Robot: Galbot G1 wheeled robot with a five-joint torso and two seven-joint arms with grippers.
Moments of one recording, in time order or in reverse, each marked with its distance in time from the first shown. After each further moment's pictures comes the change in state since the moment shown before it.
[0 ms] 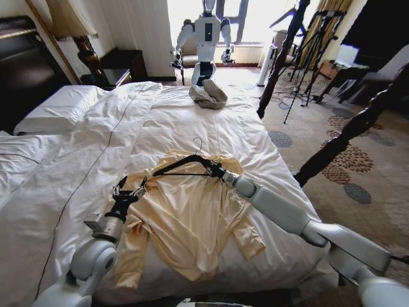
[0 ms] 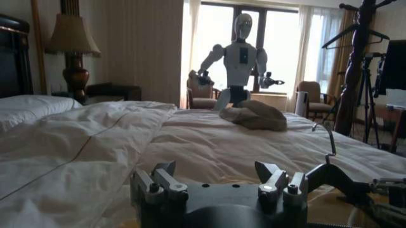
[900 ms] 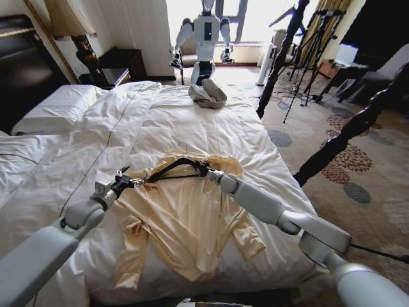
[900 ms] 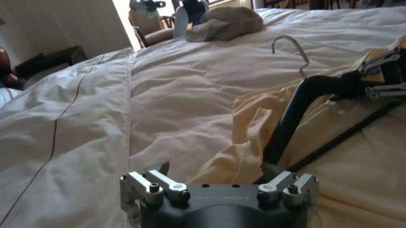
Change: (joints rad) left arm -0.345 0.438 0.207 0.409 -0.063 0.191 0.191; right arm 0.063 0.249 -0.054 -0.199 -0.143 -0.096 0.020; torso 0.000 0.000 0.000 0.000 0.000
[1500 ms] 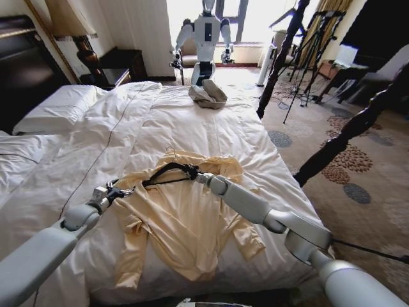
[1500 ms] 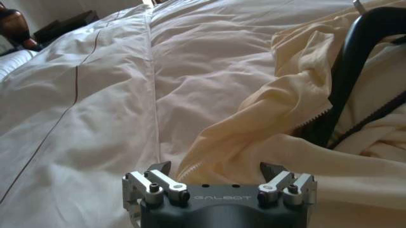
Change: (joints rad) left arm -0.150 -0.022 0.154 0.239 0.039 -0.012 0.003; right arm -0.027 0.037 -0.002 -0.016 -0.037 0.028 -0.020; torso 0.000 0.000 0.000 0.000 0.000
